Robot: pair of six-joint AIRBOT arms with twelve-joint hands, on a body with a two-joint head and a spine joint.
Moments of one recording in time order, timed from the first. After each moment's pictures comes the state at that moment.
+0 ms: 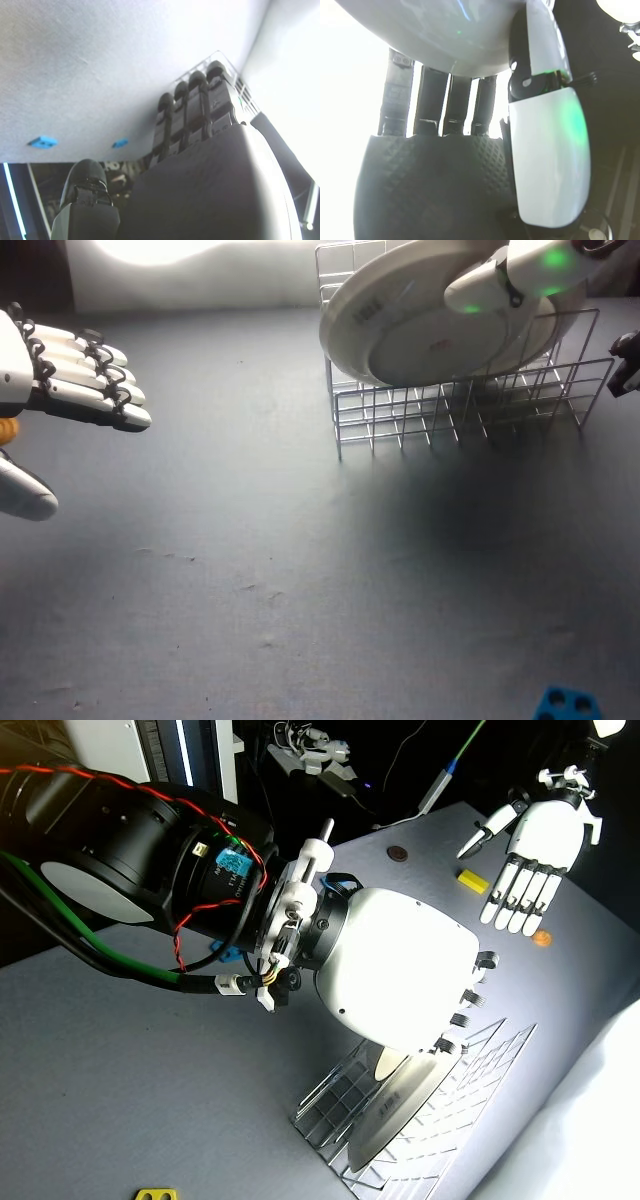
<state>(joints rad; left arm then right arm) 0.33 -0.94 1.65 1.72 -0.97 -0.42 -0.09 -1.02 1.16 0.26 0.14 -0.63</state>
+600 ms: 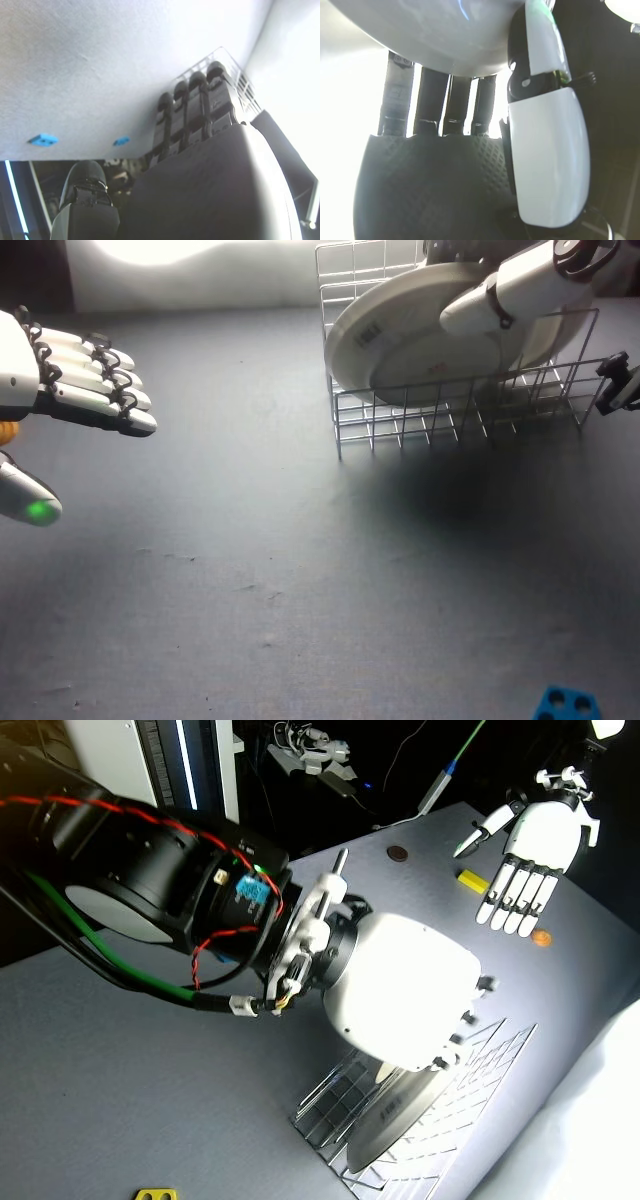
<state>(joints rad) 0.33 -0.94 1.65 1.72 -0.97 -0.42 -0.15 -1.08 1.23 0.27 0.13 -0.58</state>
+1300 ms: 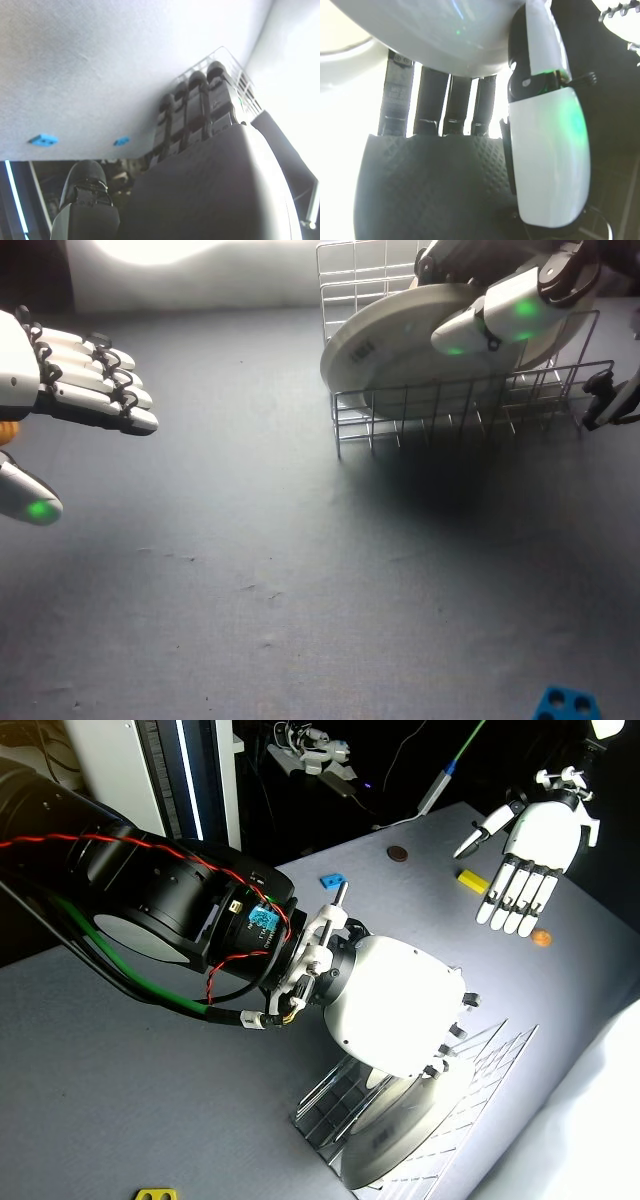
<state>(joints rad) 0.33 -0.94 1.65 1.72 -0.97 -0.42 -0.21 -1.12 1.25 0.25 0.19 -0.59</state>
